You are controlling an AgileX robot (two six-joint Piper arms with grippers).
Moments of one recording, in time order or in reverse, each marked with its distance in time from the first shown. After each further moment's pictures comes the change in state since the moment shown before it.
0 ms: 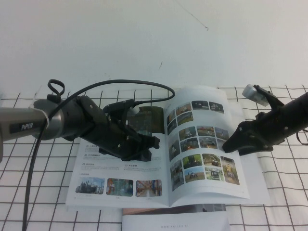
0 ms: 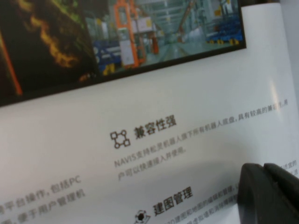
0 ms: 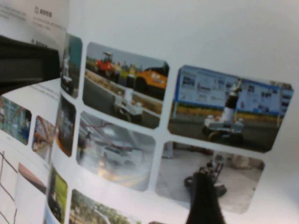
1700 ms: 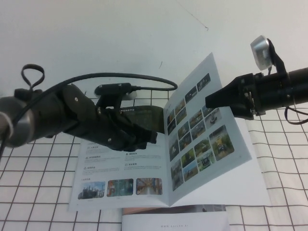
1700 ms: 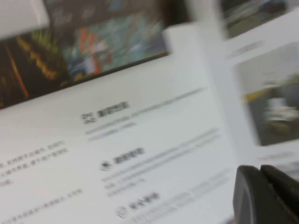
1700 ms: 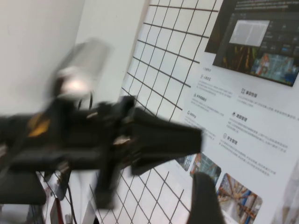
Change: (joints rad) right arm 0.015 -0.142 0.000 0.402 0.206 -0.078; left arm -0.027 -0.244 0.101 0.082 -0.024 0.005
